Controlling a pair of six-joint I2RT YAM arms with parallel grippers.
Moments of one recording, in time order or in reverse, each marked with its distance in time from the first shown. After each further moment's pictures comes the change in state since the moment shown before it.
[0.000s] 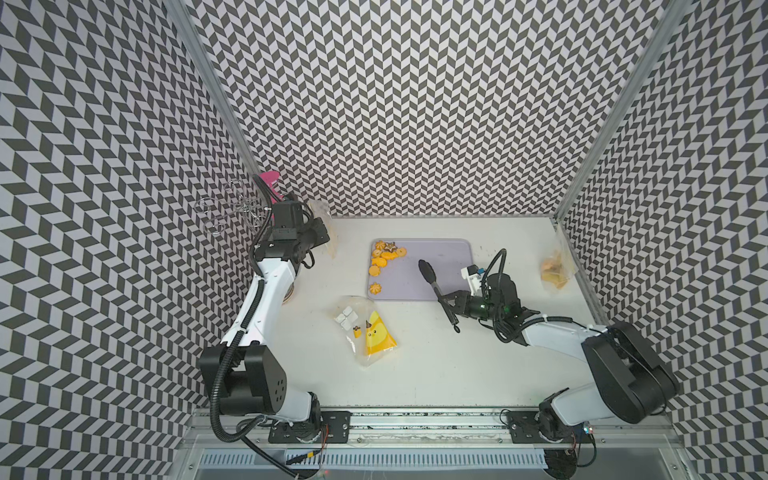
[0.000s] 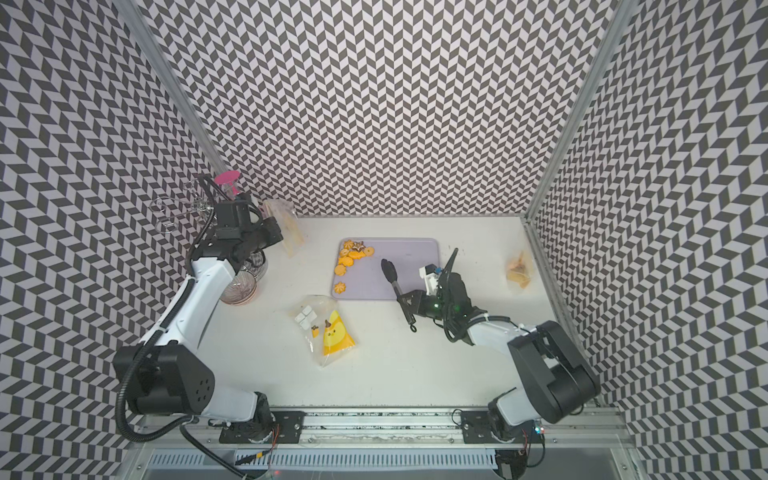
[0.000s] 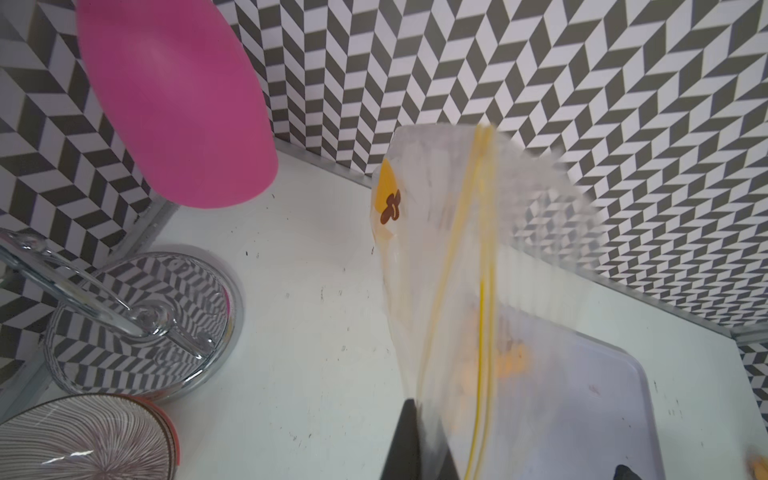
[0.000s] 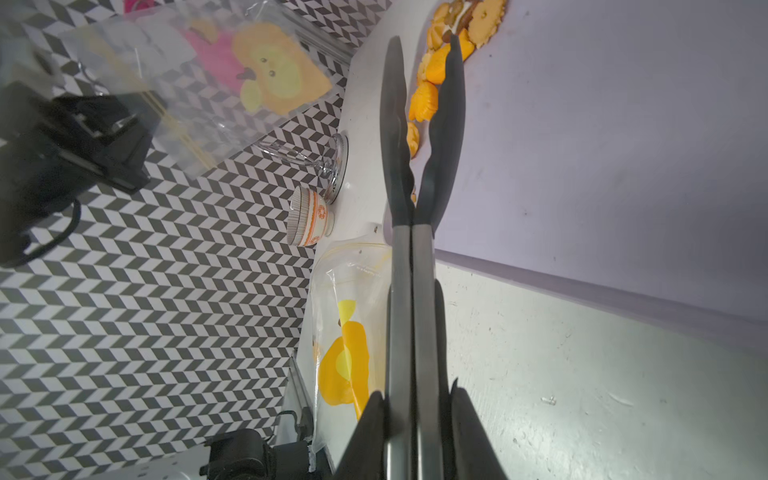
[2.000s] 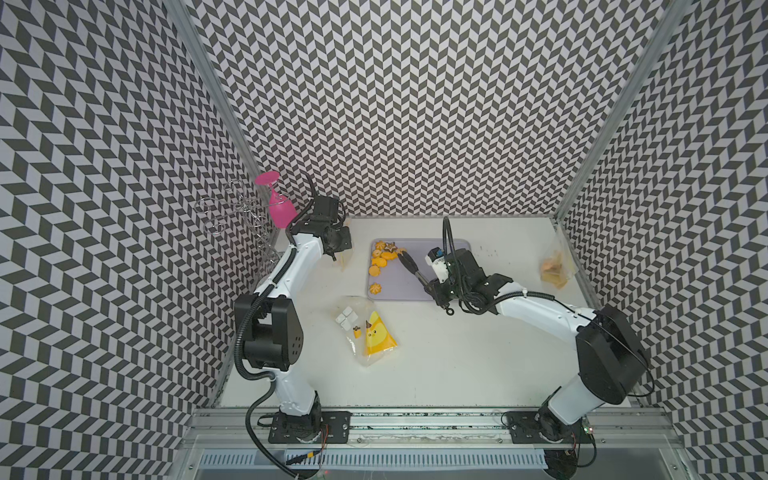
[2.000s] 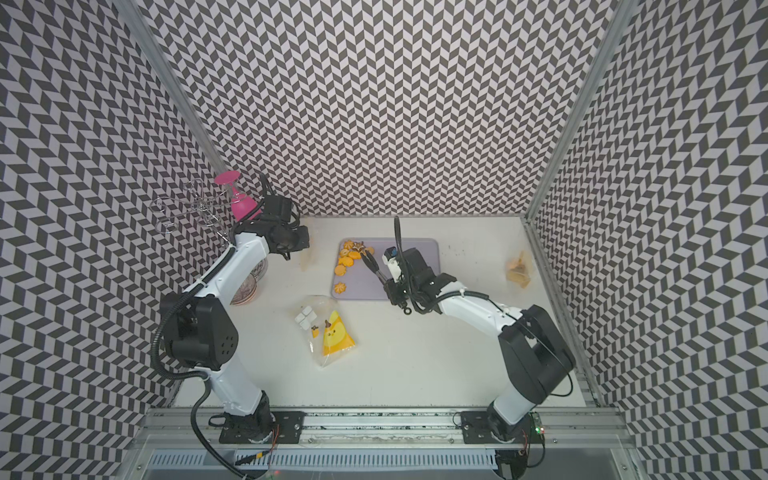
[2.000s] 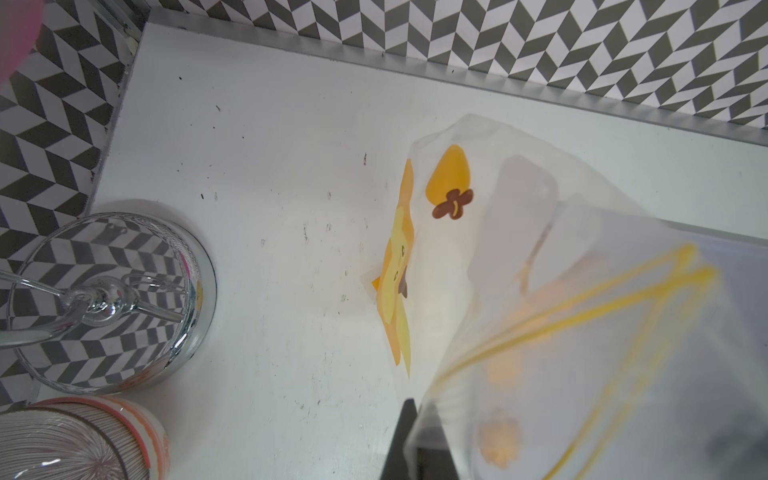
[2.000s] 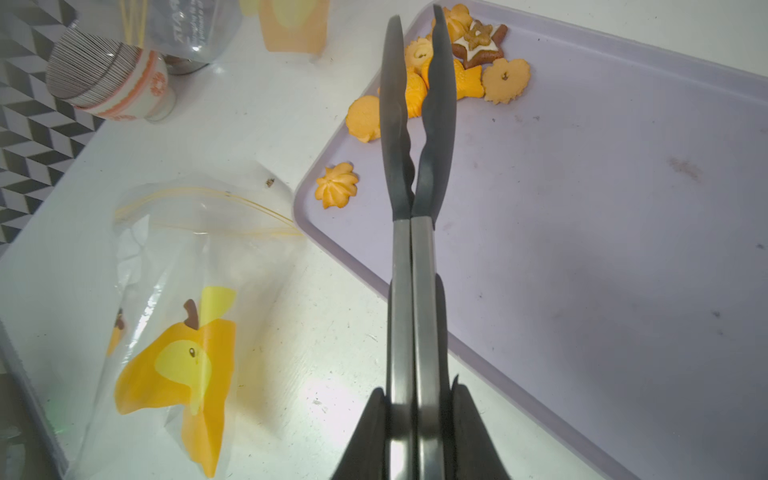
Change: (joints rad) left arm -0.148 0.309 0.219 -0.263 -0.134 0.132; right arm 0.212 0.116 0.512 -0.673 0.474 -0.686
